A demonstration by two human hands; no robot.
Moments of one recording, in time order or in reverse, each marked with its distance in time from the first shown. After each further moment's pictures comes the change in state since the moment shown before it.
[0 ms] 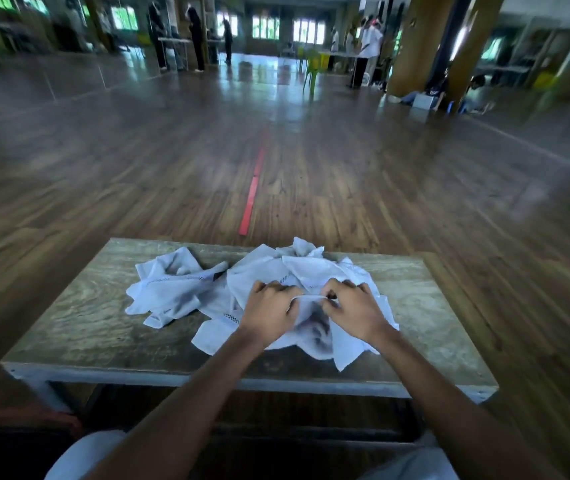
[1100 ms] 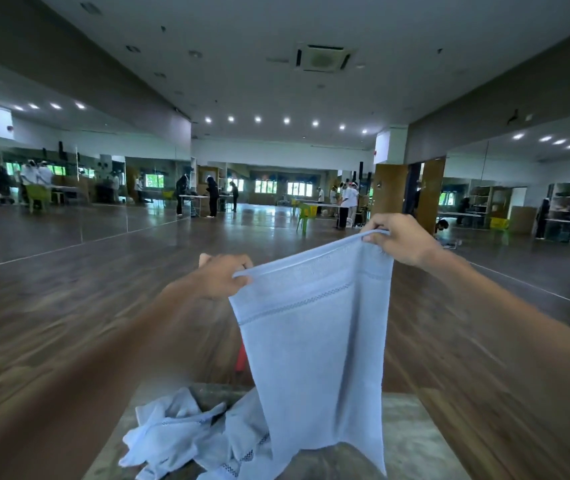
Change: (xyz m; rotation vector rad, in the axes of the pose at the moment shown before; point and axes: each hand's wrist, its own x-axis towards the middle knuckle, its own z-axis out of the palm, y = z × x) left_hand 0.110 -0.028 -0.309 0.013 -0.026 -0.066; right_hand 0.060 -0.089 -0.354 0.009 0.339 -0.139
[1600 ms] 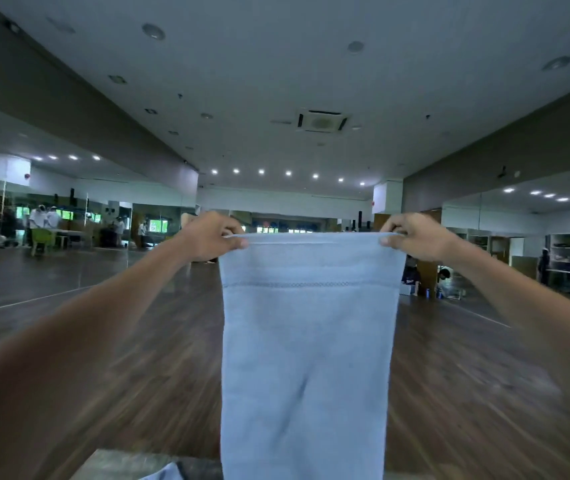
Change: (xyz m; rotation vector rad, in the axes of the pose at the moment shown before) left_hand 0.039 0.007 -0.144 0.006 0.337 0.109; right_hand 0.049 -0.021 -0.081 -0.097 0.013 -0.002
